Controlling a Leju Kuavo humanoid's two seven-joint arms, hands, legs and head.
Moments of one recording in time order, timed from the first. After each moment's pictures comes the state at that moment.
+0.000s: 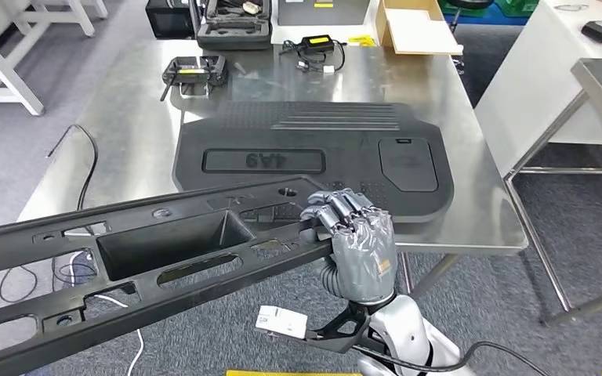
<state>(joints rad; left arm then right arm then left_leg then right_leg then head) -0.15 -0.04 -0.97 -0.36 0.89 0.35 -0.63 -0.14 -0.18 0.54 -2.01 1.19 -0.61 0.17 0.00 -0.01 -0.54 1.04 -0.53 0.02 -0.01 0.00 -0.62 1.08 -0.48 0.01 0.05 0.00</state>
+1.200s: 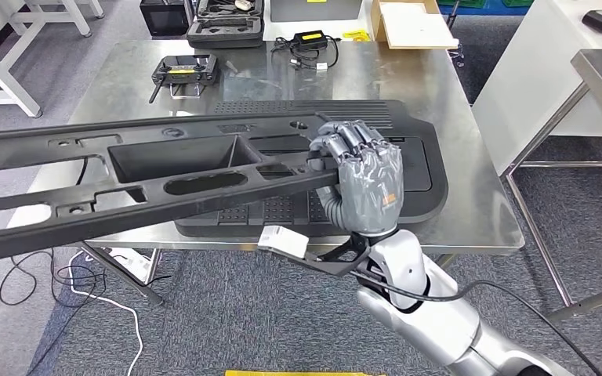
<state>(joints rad) -0.15 -0.04 -0.97 -0.36 0.91 0.37 -0.65 -0.43 -0.22 0.53 -1.87 1.14 -0.62 0.25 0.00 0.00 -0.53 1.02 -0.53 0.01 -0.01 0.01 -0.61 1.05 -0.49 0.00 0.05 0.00</state>
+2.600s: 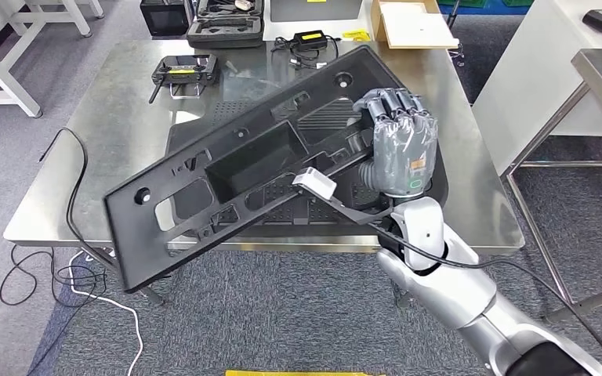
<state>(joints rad) -0.15 -0.04 -0.97 -0.36 0.91 0.39 -0.64 -0.50 -0.29 0.43 -1.75 1.15 -0.64 0.34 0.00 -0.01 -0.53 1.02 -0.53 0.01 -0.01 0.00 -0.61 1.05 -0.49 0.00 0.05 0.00</state>
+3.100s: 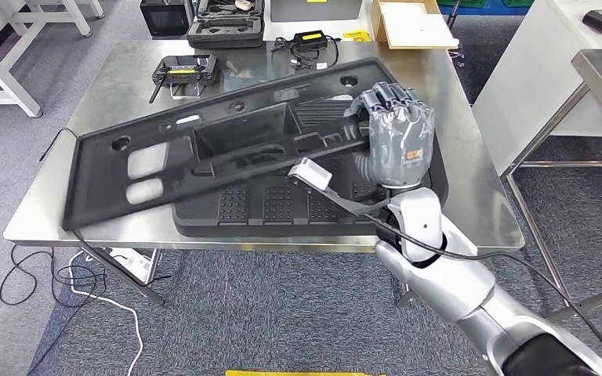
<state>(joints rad) -0.16 -0.04 -0.98 -0.36 0.91 0.38 -0.63 -0.55 -0.29 0.45 -1.73 1.16 -0.60 0.34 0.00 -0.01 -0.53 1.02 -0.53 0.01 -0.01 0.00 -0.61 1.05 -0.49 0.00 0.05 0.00</state>
